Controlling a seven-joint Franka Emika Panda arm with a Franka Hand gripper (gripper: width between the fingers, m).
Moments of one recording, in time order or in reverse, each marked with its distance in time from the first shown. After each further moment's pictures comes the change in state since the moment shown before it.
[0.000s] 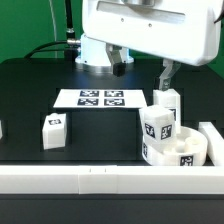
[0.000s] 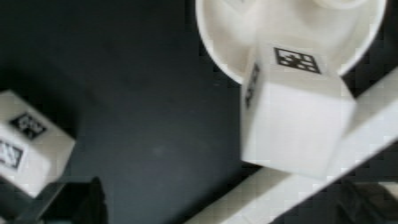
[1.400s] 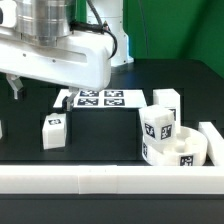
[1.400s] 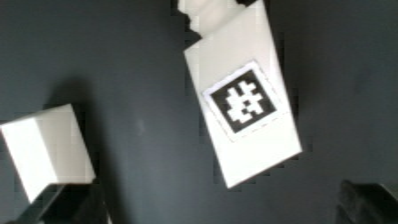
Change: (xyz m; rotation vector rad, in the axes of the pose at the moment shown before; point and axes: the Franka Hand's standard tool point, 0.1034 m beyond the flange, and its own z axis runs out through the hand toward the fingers) arm 0.053 0.137 0.062 -0.076 -0.046 -0.467
